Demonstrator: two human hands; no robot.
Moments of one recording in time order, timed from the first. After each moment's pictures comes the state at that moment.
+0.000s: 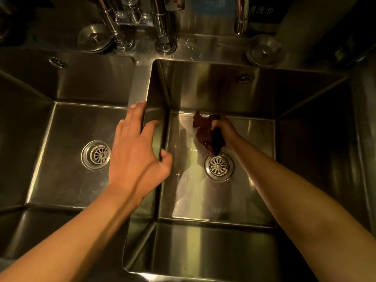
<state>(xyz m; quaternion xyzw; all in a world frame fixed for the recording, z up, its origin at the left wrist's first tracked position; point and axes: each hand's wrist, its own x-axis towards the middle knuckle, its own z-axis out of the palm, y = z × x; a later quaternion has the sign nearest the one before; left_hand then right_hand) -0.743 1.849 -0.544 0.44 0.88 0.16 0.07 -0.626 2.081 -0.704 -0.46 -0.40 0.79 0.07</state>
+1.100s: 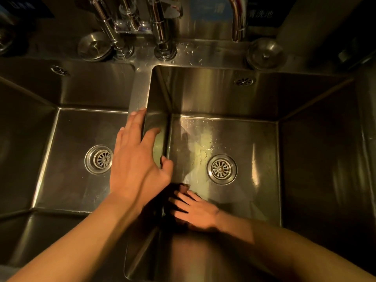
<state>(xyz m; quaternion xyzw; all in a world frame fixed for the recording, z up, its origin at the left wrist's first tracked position) -0.746 1.849 -0.548 0.45 0.88 0.15 0.06 -0.533 1.893 -0.783 0.14 -0.96 0.12 -0.20</state>
